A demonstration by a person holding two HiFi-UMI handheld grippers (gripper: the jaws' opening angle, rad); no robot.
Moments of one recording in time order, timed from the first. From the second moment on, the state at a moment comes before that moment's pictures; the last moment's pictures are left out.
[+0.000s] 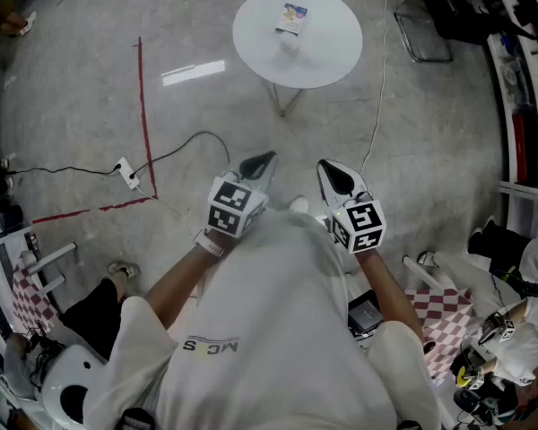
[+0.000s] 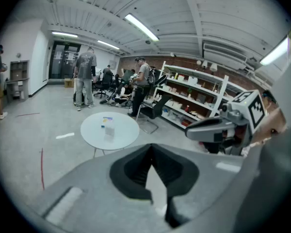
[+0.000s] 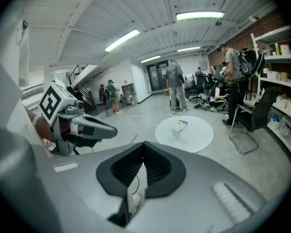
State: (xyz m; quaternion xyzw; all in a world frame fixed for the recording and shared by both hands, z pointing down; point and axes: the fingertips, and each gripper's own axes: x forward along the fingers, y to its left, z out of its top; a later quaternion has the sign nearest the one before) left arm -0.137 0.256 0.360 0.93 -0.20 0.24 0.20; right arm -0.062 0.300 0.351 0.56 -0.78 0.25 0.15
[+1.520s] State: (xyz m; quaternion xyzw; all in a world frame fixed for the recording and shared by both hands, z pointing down) left arm -0.039 0.368 0.328 0.90 -0.29 0.22 0.23; right arm 0.032 0.388 0.316 0.54 -0.81 0.21 0.06
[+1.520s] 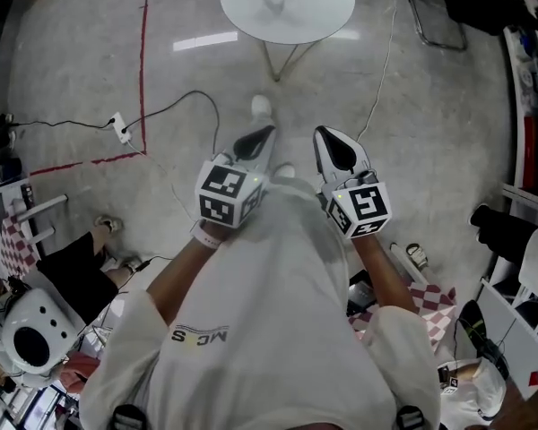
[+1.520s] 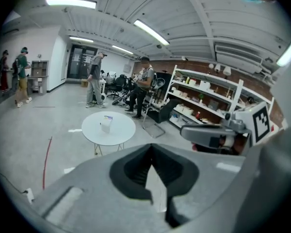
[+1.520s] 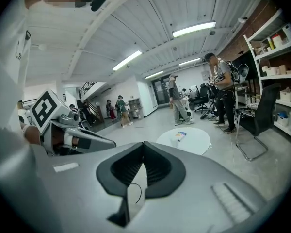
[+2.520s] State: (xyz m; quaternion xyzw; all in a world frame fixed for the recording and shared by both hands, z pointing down) left arm 0.008 -0.006 0.334 0.91 -0.25 0.22 0.26; right arm 0.086 0.003 0.322 0.55 -0.80 0.21 0.11
